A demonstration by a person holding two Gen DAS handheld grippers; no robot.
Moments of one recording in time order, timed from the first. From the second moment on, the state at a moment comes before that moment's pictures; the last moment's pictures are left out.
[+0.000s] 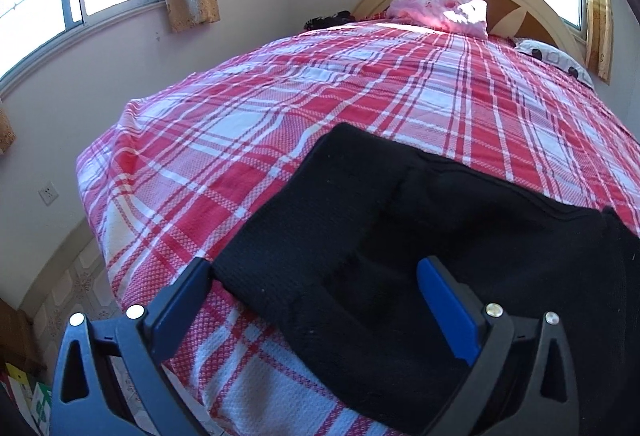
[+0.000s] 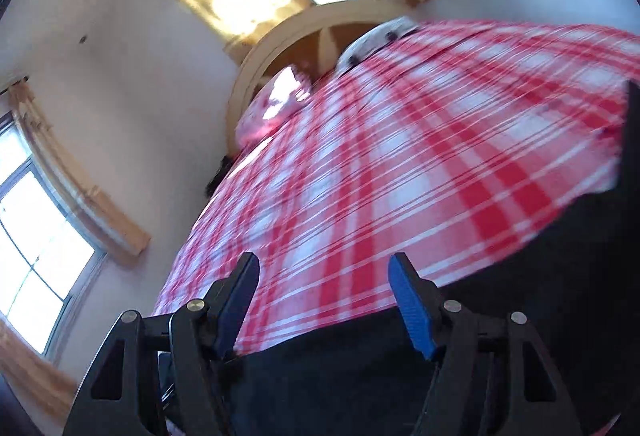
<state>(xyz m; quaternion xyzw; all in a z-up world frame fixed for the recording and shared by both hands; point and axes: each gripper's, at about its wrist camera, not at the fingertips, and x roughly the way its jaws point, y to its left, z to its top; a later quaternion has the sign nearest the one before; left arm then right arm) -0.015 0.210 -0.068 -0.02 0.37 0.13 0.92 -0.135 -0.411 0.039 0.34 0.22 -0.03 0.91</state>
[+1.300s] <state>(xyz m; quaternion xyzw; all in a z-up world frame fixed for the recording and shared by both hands) -0.009 0.209 -0.064 -0.03 0.40 0.16 0.90 -0.315 -0.603 0.057 0.39 0.23 -0.20 0.87</state>
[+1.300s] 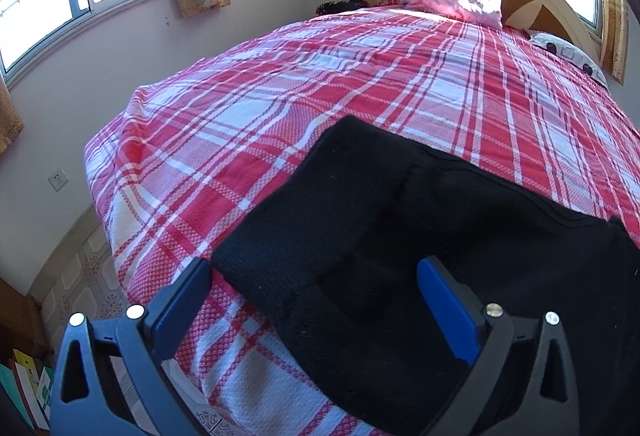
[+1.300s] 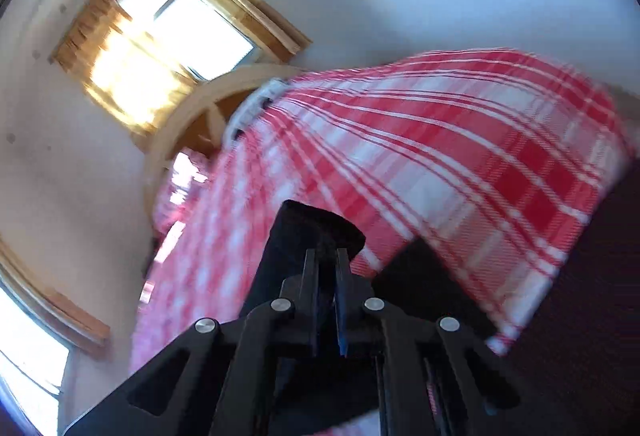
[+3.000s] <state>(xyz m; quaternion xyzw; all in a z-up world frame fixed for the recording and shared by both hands) -0.085 0.081 -0.033 0.05 0.33 -0.15 0.93 -0.267 -0.432 -0.028 0.48 0.23 0.00 0.85</state>
